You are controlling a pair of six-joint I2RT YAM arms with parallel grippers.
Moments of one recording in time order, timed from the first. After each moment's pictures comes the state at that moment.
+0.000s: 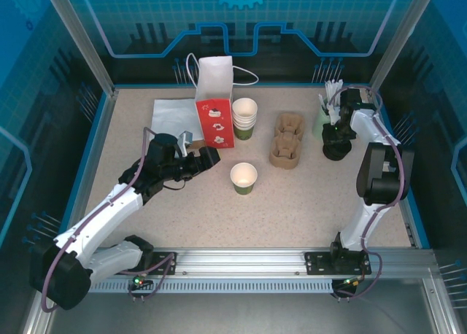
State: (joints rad) left arm -0.42 1.05 0.77 -0.33 0.39 -0.90; right arm -0.11 1.88 1.47 -0.86 -0.06 -0.20
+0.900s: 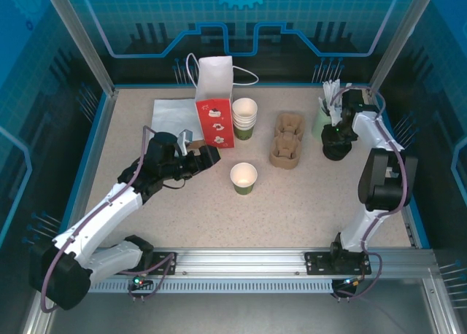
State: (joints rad) left arm -0.42 1.05 0.80 -0.34 0.39 -0.90; right arm -0.11 1.80 1.43 -0.88 -0.08 -0.19
